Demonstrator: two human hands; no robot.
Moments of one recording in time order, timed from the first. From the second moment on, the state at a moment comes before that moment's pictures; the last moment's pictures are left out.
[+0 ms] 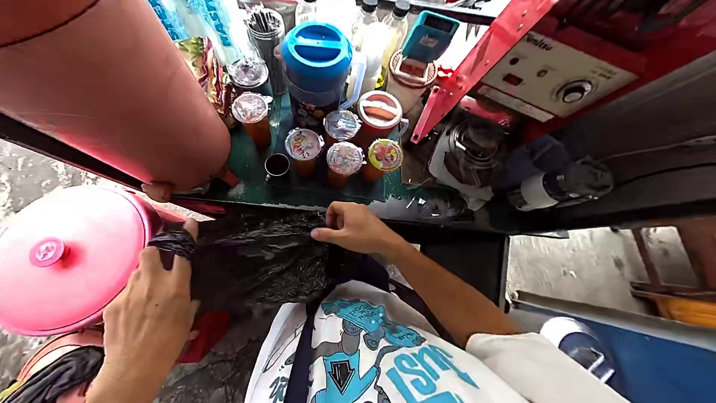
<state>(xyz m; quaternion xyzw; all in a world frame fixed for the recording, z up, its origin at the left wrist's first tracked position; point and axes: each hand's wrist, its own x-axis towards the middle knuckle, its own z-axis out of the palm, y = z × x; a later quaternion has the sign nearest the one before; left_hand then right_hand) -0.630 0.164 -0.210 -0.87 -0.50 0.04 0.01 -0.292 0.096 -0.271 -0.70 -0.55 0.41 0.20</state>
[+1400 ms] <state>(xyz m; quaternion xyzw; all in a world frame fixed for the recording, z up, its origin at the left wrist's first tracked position) -0.468 0.163 -0.270 -0.93 -0.26 -0.15 -0.22 -0.118 0.168 -0.334 -0.81 -0.55 0.14 0.12</state>
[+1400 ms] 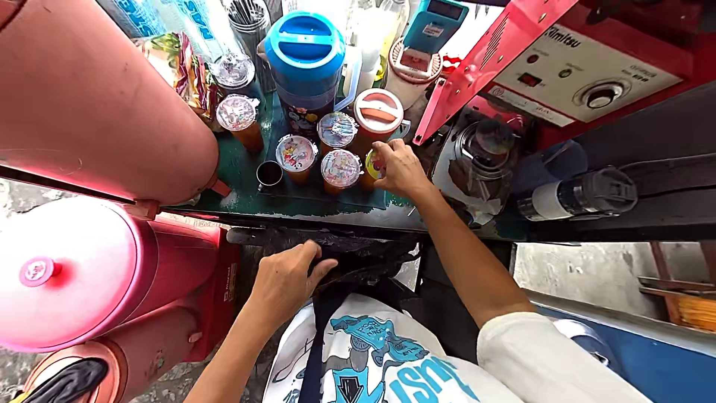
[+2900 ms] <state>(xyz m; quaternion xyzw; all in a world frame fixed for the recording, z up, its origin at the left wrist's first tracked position) -0.430 0.190 -0.232 -0.79 -0.37 -0.05 -0.49 -0.146 0.106 -0.236 -0.84 -0.45 0.12 0.28</state>
